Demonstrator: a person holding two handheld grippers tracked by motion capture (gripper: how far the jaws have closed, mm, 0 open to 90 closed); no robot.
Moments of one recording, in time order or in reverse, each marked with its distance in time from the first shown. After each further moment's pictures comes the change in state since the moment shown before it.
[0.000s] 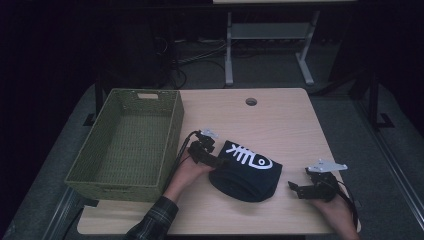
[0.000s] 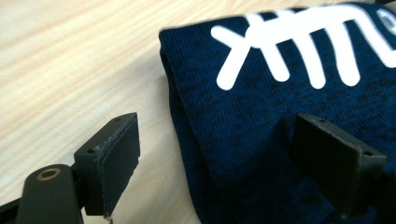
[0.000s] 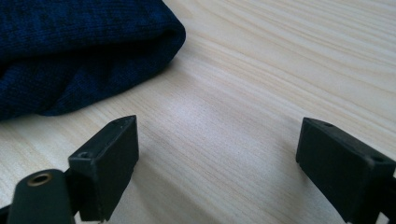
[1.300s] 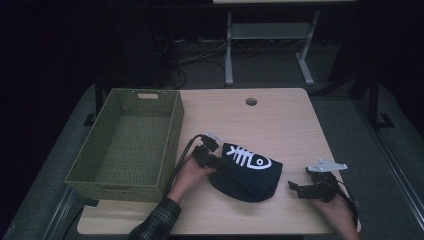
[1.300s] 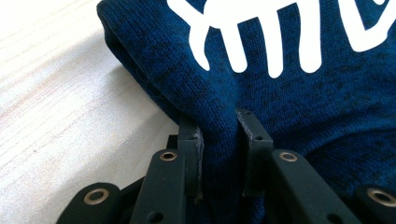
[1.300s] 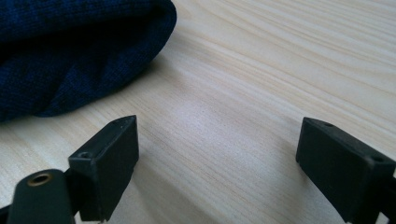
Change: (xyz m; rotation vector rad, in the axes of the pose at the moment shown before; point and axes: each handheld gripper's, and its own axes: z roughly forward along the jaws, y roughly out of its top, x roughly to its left) left arm -0.005 -0.001 0.009 0.091 -0.132 -0.023; right arm -0.001 0.000 0.000 0.000 -0.001 -0.001
